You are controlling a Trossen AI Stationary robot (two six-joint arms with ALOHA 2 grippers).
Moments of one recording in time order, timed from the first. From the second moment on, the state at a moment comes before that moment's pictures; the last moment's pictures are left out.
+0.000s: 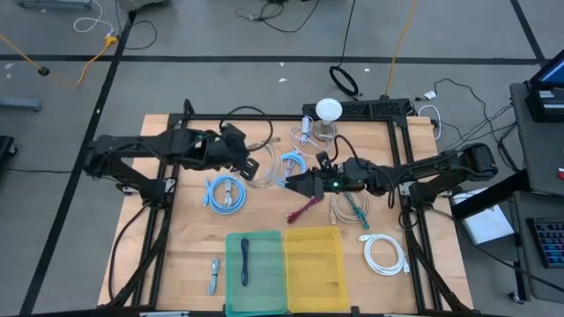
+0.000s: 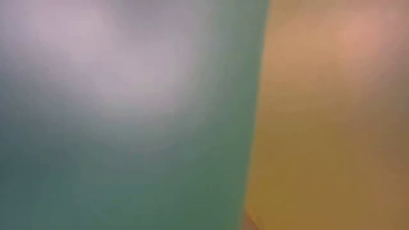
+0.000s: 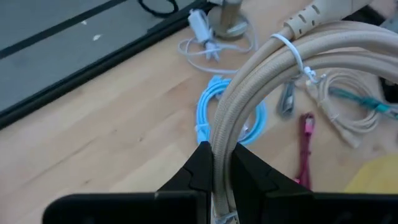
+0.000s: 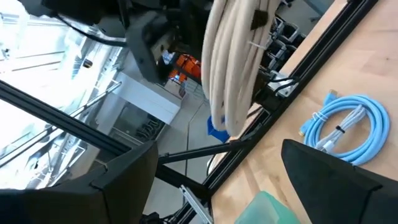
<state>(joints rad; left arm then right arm) -0.02 1.42 1.53 -1.10 -0.47 -0.80 0.06 1.40 0.80 0.62 0.05 1.00</state>
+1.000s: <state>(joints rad) -0.08 1.53 1.53 -0.92 -0.37 -0.79 0.05 1.40 0.80 0.58 0.05 1.03</state>
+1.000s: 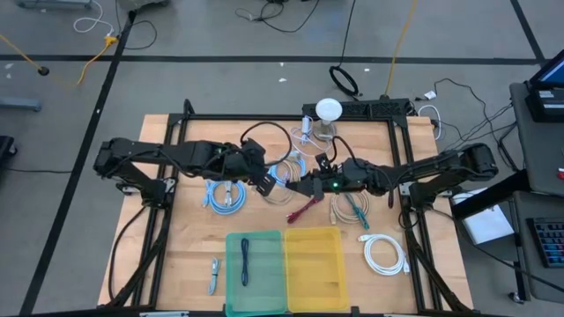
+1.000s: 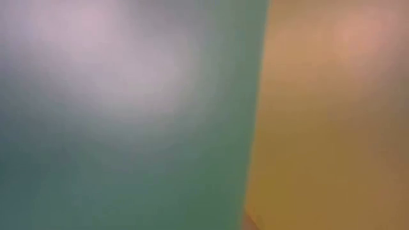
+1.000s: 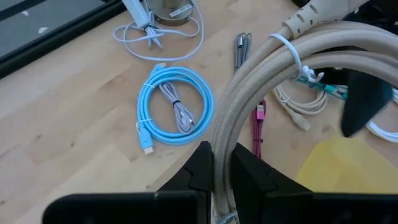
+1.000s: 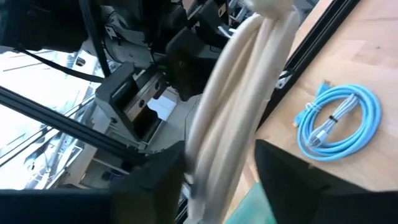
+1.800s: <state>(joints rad) -0.09 1.29 1.53 -0.94 -0.50 -0.82 0.42 1.34 0.80 0.51 -0.03 1.21</state>
